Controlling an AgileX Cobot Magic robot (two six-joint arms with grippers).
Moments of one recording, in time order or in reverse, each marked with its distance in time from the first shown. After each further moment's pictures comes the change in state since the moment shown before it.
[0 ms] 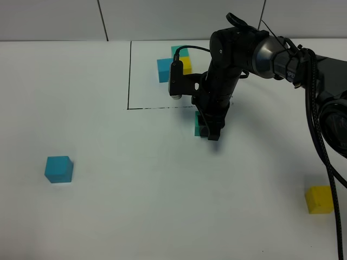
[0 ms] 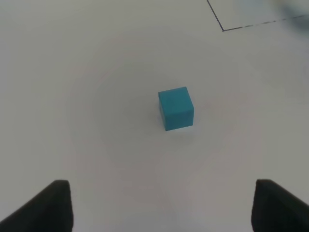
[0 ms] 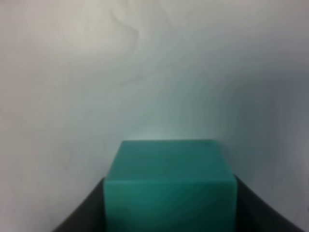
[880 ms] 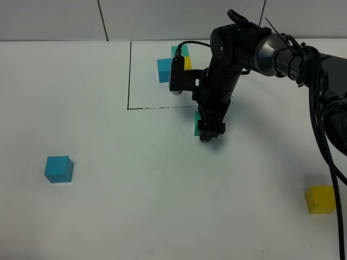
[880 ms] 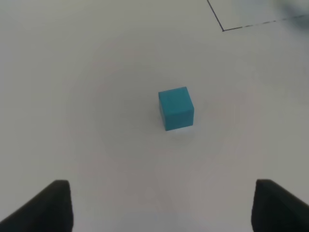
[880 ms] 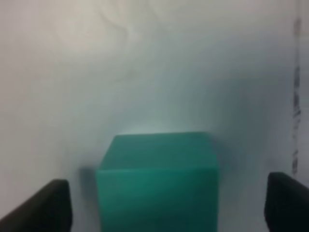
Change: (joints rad) left arm 0.000 0.000 0.000 0.000 0.000 0.000; right arm 0.000 -0.033 0.000 -0.021 0.000 0.062
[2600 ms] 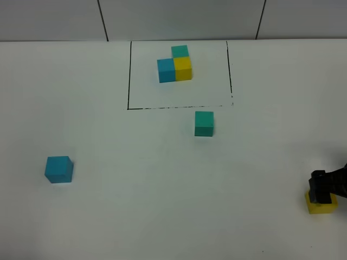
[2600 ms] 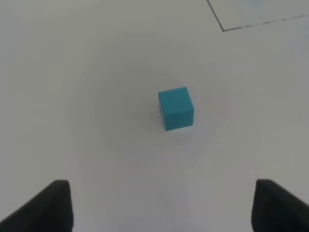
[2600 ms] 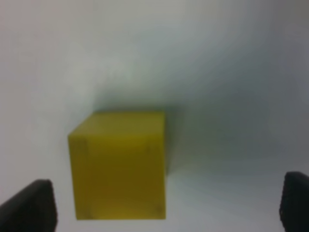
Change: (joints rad) left arm 0.000 0.000 0.000 0.000 0.000 0.000; right arm -0.441 -0.841 1.255 -0.048 -0.434 1.026
